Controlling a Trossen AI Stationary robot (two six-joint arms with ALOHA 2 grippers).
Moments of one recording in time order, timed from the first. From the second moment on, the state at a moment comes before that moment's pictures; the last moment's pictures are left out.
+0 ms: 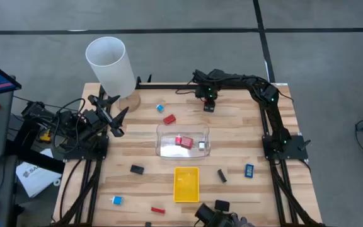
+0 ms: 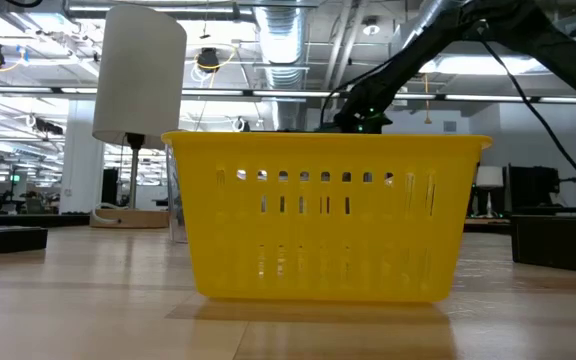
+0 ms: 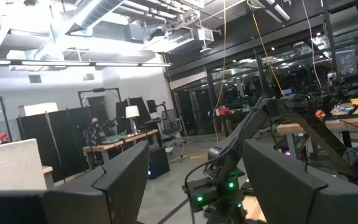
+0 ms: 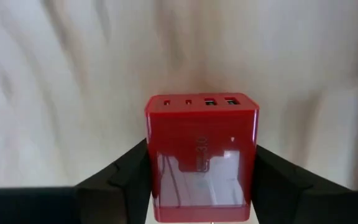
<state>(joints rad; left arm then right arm) -0.41 0.53 0.44 0.69 -0.98 0.70 -0.66 2.19 1.63 -1.00 0.07 -0.47</state>
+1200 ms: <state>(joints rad) -0.41 0.53 0.44 0.69 -0.96 0.67 -0.05 1.67 1.69 -1.00 -0.07 0.11</state>
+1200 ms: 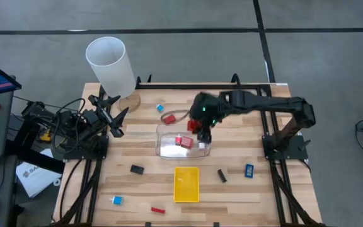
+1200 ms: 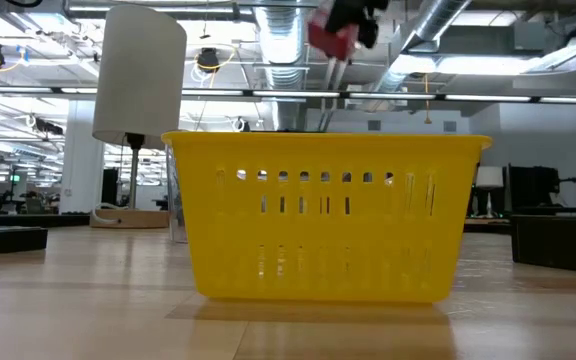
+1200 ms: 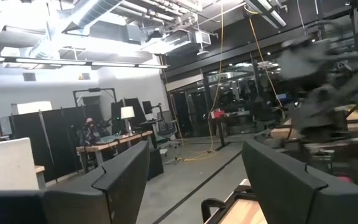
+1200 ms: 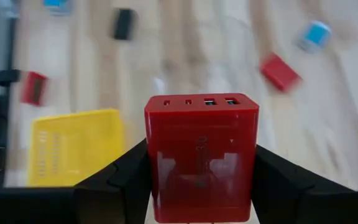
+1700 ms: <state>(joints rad) -0.41 0.55 0.44 0.69 -0.94 0.65 -0.04 1.92 1.69 -0.85 -0.14 0.07</state>
